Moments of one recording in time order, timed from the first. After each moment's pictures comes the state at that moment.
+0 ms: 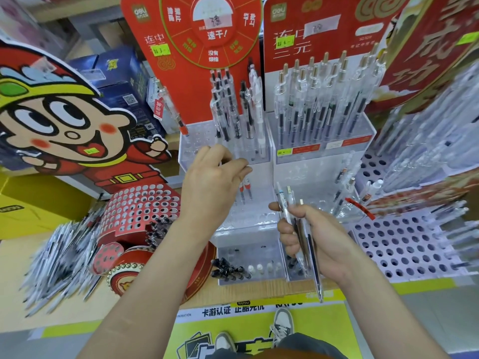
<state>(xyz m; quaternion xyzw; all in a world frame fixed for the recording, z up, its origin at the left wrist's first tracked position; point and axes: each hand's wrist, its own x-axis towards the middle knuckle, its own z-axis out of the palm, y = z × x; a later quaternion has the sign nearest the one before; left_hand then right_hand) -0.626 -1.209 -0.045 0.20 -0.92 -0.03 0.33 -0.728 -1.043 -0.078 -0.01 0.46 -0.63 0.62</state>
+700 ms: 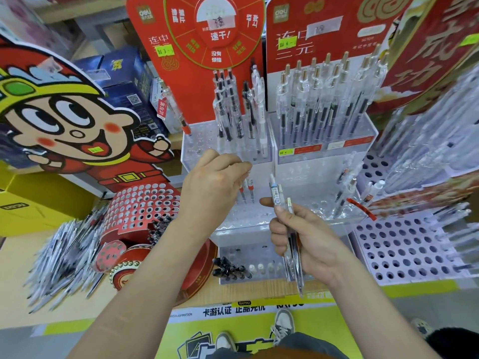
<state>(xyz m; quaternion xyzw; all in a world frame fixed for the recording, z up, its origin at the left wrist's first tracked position) -0.619 -1.217 -0.053 0.15 -0.94 0.01 0.32 -0.714 -1.050 -0.079 -0.07 0.42 -0.66 0.62</state>
